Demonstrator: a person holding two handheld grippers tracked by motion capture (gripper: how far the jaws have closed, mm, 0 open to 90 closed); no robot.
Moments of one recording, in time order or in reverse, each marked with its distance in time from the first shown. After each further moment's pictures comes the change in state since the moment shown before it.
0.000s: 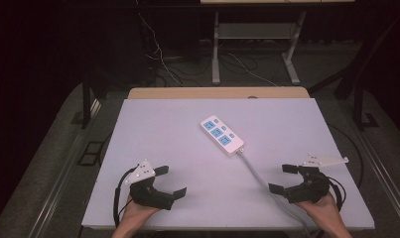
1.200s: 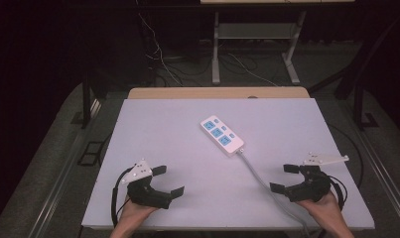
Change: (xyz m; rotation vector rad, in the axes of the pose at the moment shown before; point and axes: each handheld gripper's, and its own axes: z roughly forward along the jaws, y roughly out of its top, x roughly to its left) left arm 0.004 -0.001 -0.004 -0.006 0.006 -0.019; right arm -0.003 0.002 -0.001 0.025 -0.007 0.020
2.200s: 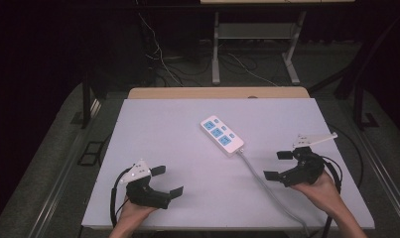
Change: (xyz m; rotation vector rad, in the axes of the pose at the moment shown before) left arm 0.001 -0.001 -0.002 -0.009 -0.002 -0.011; right arm 0.003 0.053 0.009 0.101 0.033 -0.066
